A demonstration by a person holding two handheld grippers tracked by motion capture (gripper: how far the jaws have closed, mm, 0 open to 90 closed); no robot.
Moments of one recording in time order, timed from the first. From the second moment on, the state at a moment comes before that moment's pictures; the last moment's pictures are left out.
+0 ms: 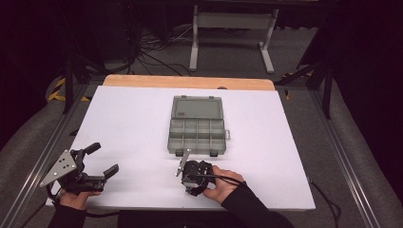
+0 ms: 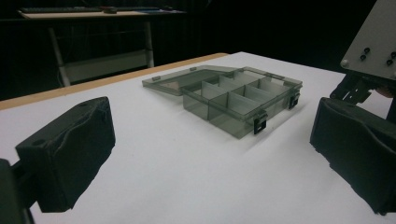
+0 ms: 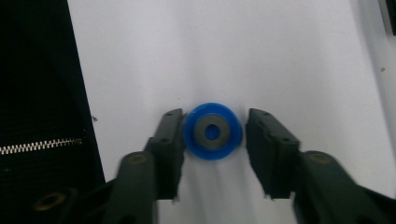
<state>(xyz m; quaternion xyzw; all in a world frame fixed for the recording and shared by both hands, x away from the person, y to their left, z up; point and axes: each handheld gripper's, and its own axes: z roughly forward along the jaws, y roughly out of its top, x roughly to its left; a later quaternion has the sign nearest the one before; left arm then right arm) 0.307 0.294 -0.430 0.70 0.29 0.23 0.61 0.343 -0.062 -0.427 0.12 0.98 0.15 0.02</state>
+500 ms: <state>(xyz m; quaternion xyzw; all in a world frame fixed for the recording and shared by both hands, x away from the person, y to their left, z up) 0.307 0.294 -0.430 0.70 0.29 0.23 0.61 0.342 -0.068 -0.404 0.12 0.98 0.17 0.03</state>
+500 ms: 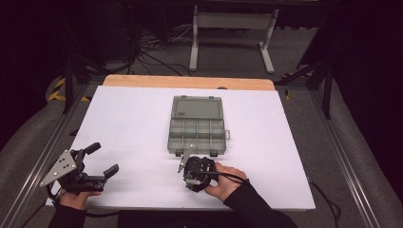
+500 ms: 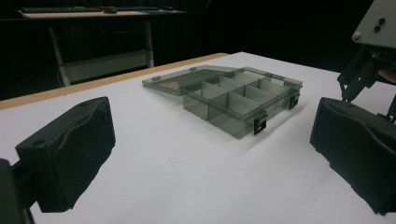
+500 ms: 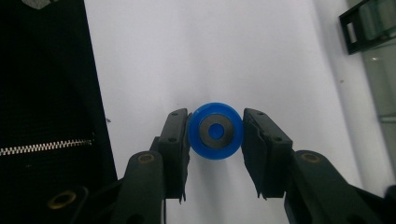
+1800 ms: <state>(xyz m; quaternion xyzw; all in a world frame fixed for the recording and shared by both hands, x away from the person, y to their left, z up) 0.308 0.294 -0.431 0.71 0.29 0.23 0.61 0.377 -0.096 -0.344 0.18 0.95 0.23 0.08</state>
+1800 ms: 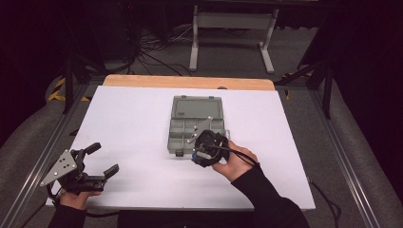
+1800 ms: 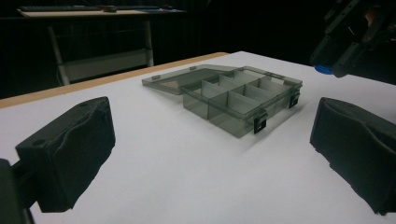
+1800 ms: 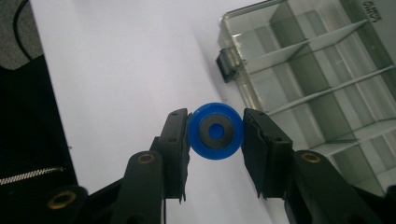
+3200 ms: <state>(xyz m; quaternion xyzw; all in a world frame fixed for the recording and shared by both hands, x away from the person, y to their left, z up) 0.309 0.295 -0.431 0.71 0.29 0.23 0.61 0.459 -0.112 -0.378 0.29 0.93 0.21 0.10</state>
